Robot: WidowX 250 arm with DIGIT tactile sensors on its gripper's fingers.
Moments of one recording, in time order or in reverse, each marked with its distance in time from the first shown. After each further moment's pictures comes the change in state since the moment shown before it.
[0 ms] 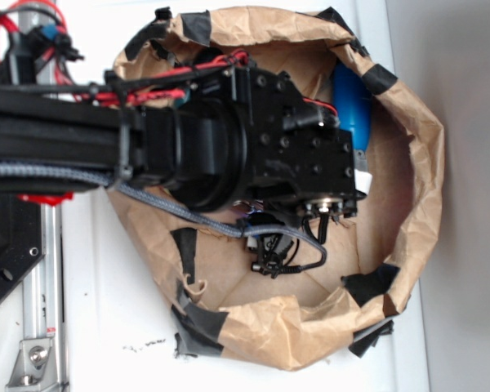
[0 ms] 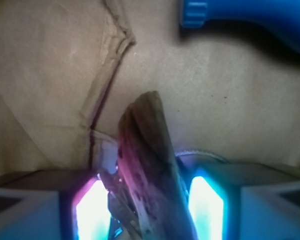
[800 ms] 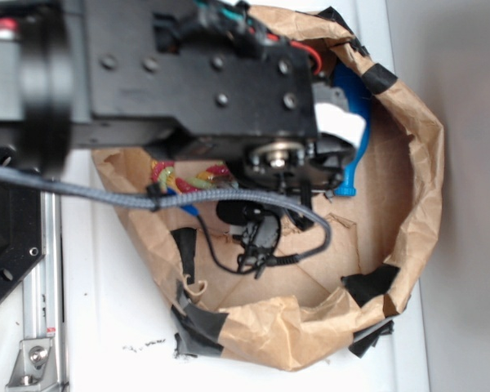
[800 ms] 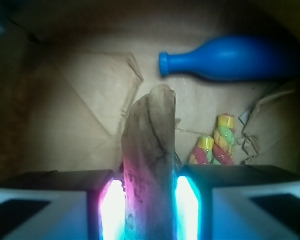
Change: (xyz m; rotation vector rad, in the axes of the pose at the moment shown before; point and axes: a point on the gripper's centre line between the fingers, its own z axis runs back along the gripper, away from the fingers) arm -0.019 -0.002 0.094 -0.045 -0.134 0.060
